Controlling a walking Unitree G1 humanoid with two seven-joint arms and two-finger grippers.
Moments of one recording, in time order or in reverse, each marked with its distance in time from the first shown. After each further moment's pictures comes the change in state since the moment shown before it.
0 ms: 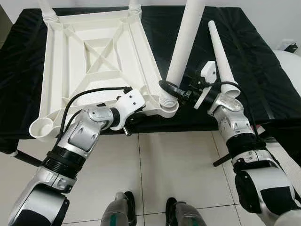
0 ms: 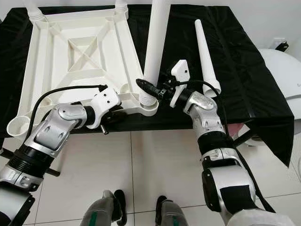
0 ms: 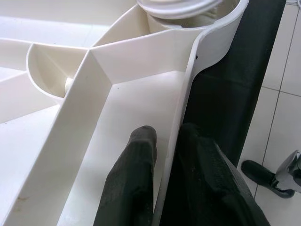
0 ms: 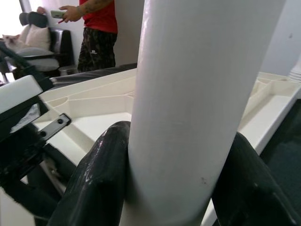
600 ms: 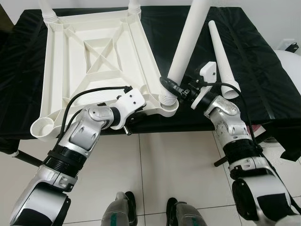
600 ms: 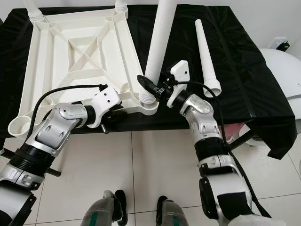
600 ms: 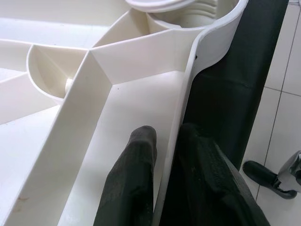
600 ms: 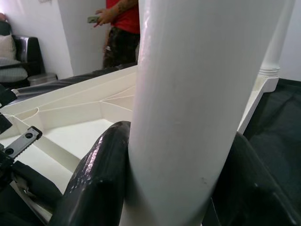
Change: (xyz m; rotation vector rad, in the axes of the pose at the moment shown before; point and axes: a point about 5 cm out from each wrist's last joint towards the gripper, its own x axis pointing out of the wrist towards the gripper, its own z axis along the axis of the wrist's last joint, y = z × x) left arm 0.002 0.001 0.000 0.003 -0.006 0.001; right arm 0.003 0.002 -0.001 0.015 -0.024 -0.154
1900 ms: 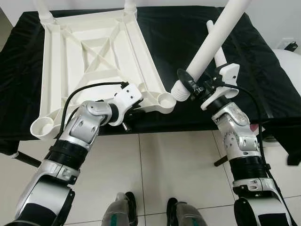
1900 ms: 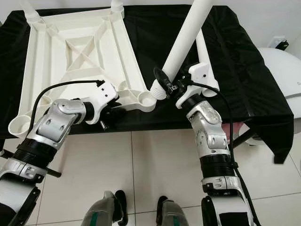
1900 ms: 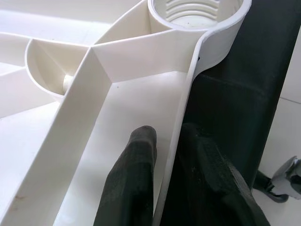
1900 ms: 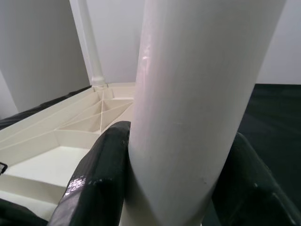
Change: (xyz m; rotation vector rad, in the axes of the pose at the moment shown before) left arm 0.000 0.014 -0.004 -0.051 0.007 0.035; right arm -0.031 0.004 0.016 0.056 -0.100 -0.280
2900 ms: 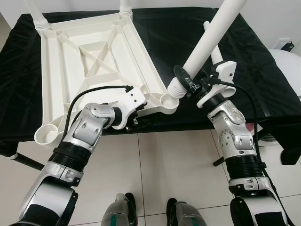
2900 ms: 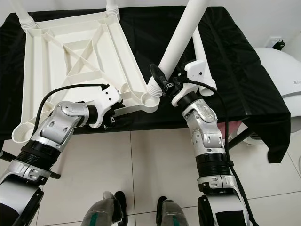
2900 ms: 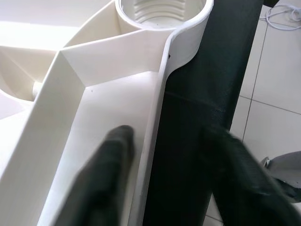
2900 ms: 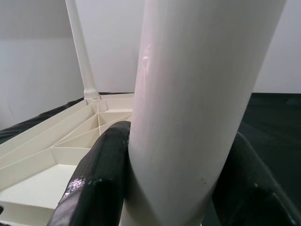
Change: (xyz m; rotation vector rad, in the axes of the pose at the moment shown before) left arm 0.008 -0.008 0.002 -0.036 -0.021 -0.081; right arm 0.007 0.009 0.004 0.010 -0.035 -0.017
